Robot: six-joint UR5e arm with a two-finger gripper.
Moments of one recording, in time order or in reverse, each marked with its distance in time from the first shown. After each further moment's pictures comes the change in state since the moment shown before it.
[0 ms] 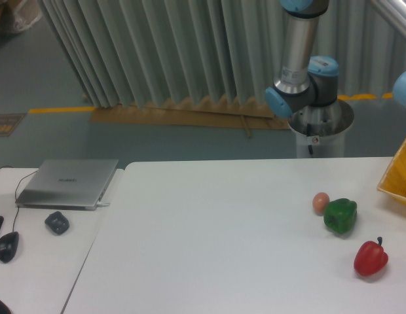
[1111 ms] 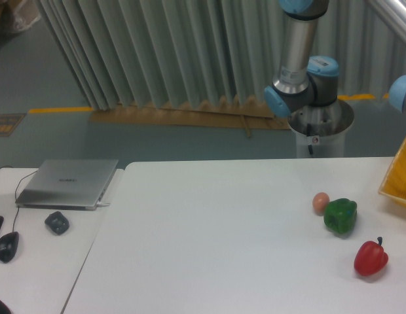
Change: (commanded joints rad) arm -0.048 -0.015 0.046 -0.011 0.072 -0.017
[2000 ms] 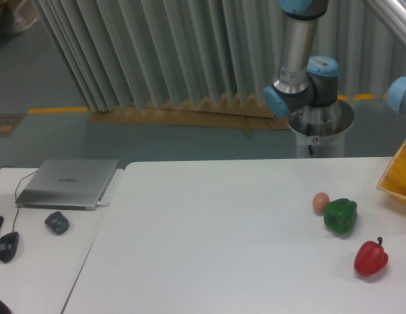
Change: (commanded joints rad) arm -0.029 0.008 -0.029 0.014 -0.003 -0.020
